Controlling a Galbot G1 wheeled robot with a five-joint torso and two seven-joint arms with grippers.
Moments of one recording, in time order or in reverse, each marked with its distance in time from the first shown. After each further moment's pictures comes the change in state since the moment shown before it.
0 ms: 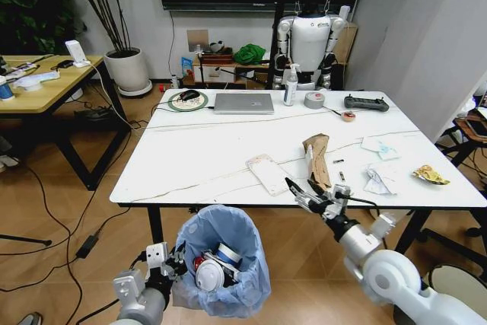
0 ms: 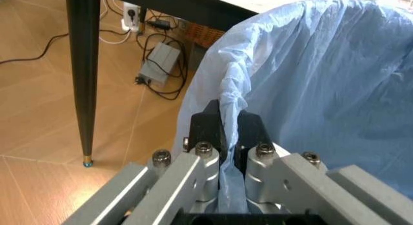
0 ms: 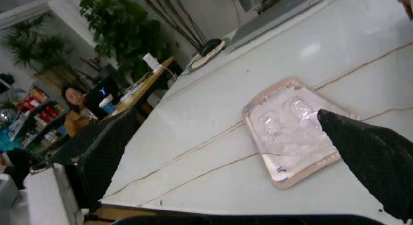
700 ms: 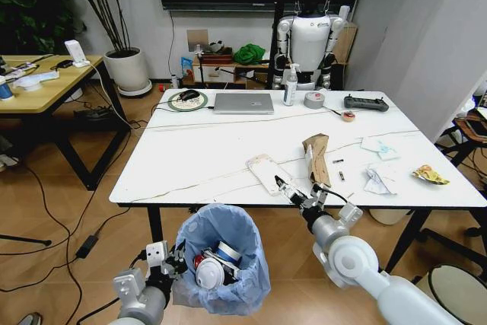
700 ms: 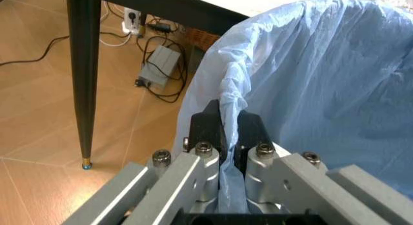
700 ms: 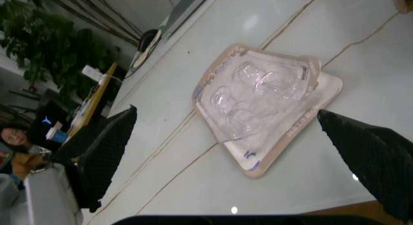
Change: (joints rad) left arm -0.005 -0.013 -0.001 -0.001 0.008 0.001 0.000; right arm 0.140 0.149 -0.104 -0.055 0.107 -0.035 0.348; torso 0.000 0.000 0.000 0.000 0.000
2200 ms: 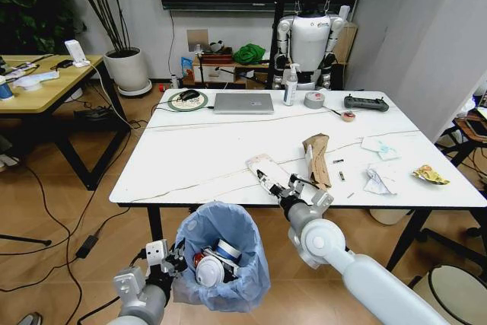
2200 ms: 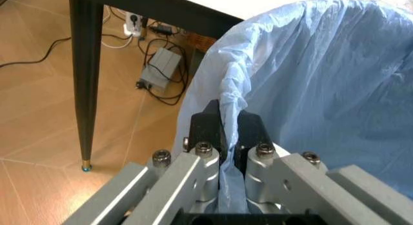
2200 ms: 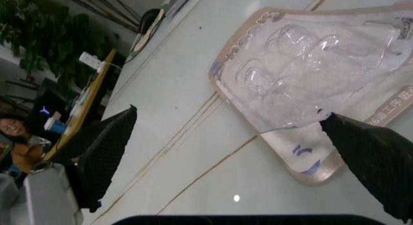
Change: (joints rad) left arm -0.009 -0.012 -0.005 0.005 0.001 -0.001 0.000; right arm 0.162 0.119 -0.125 -0.127 0.002 -0.026 0.049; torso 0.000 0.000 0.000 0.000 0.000
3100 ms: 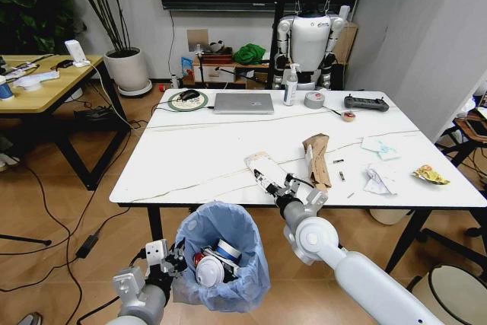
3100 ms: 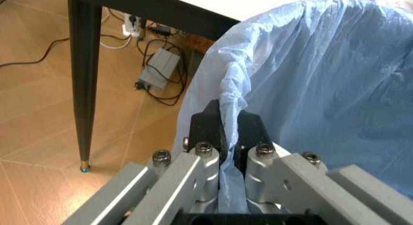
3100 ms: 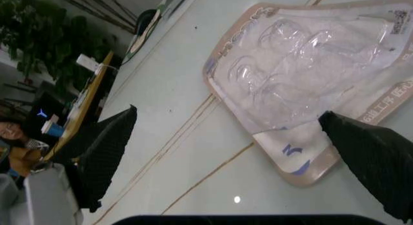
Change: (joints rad) left arm 0.001 0.003 0.000 -0.004 -0.004 -0.001 0.000; right arm 0.017 0.034 0.002 -0.055 -0.007 -0.001 -0.016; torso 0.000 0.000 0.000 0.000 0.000
